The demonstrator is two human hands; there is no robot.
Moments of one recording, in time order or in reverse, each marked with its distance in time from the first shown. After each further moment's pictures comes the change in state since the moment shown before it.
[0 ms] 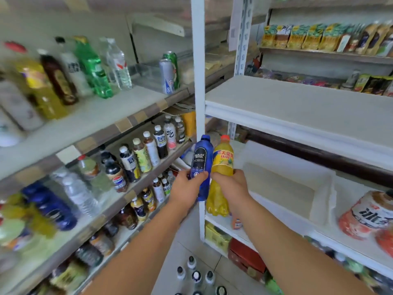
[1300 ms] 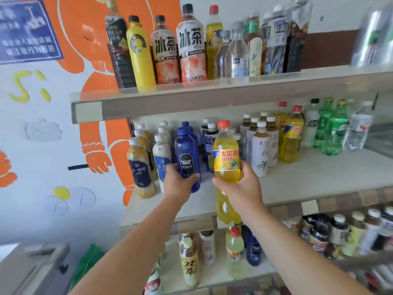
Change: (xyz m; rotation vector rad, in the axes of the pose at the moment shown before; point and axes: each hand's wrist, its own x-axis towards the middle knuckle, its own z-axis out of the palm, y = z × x) left_hand -0.119 -0.003 -0.600 0.133 1.106 0.142; right_hand -0.305 -0.068 0.471 -0.072 -0.862 -0.642
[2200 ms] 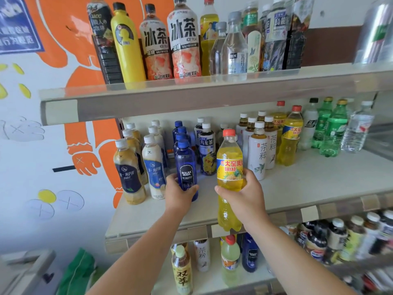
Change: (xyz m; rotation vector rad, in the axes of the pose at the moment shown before) left_hand 0.016 -0.034 0.038 0.004 -0.030 -0.016; right_hand 0.029 0.034 -0.006 -0.060 0.044 0.032
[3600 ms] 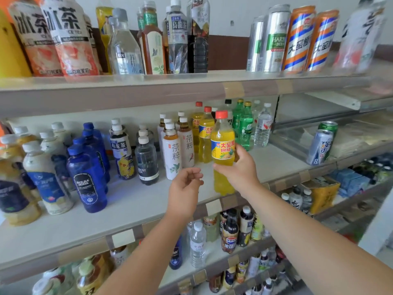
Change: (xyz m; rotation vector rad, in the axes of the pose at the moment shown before) left_hand -0.137 0.145 0.186 -0.468 -0.369 0.047; right_hand 0.093 0.025 -0.233 -0.155 0.120 -0.148
